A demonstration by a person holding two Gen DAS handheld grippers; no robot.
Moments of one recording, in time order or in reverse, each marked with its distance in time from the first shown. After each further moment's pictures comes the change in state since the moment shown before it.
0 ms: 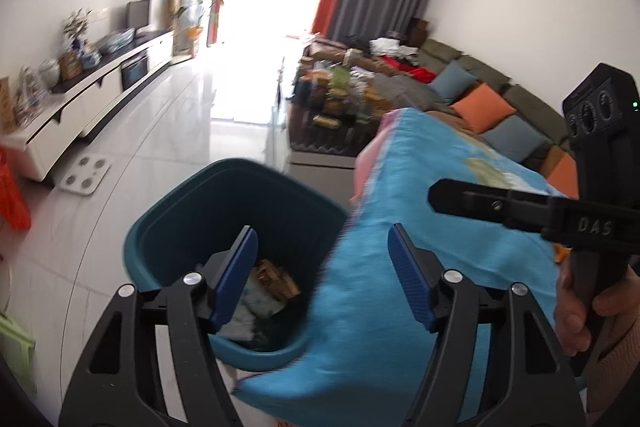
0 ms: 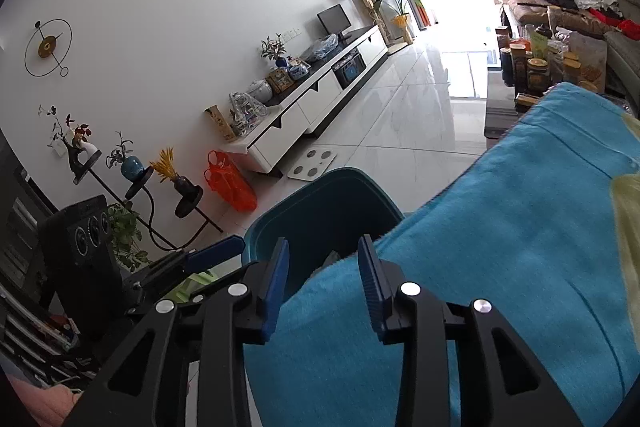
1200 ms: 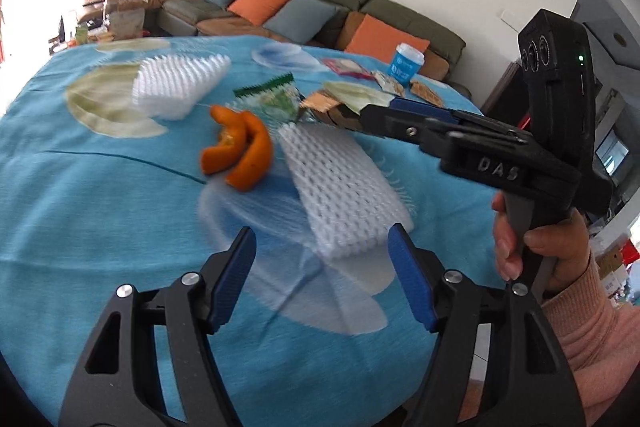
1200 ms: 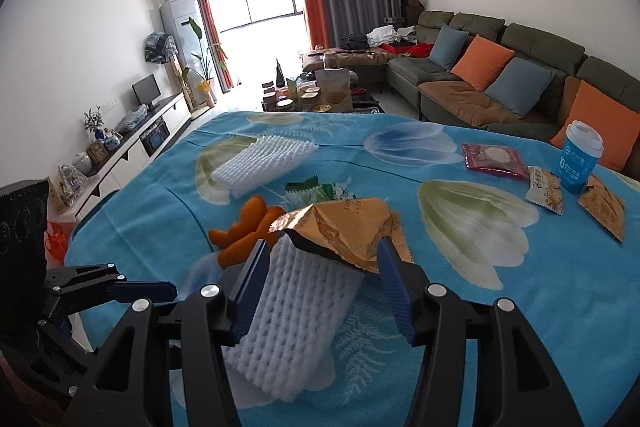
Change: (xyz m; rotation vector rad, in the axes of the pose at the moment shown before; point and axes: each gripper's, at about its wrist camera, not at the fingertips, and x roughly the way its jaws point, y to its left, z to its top) left arm 0.047 -0.287 -0.082 0.395 0.358 -0.634; right arm -0.262 -0.130 -0.158 0.187 -0.220 -0.703
